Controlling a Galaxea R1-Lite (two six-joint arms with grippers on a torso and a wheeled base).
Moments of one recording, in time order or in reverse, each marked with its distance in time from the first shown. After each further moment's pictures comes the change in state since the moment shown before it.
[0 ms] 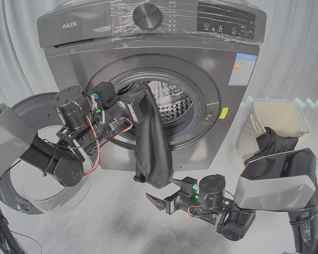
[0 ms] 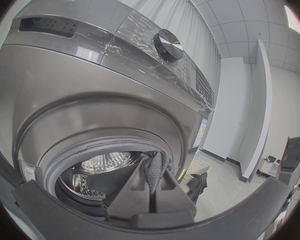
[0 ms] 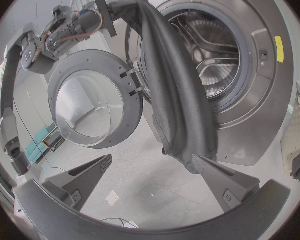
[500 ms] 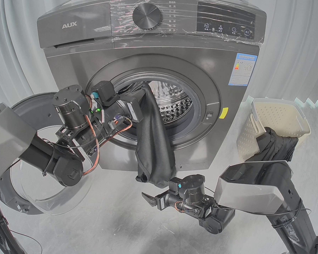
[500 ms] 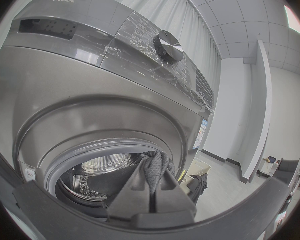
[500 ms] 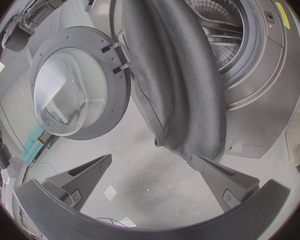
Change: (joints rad) left arm 0.000 -0.004 -0.003 0.000 0.001 -0.001; right arm -0.034 0.203 -0.297 0.176 0.005 0.002
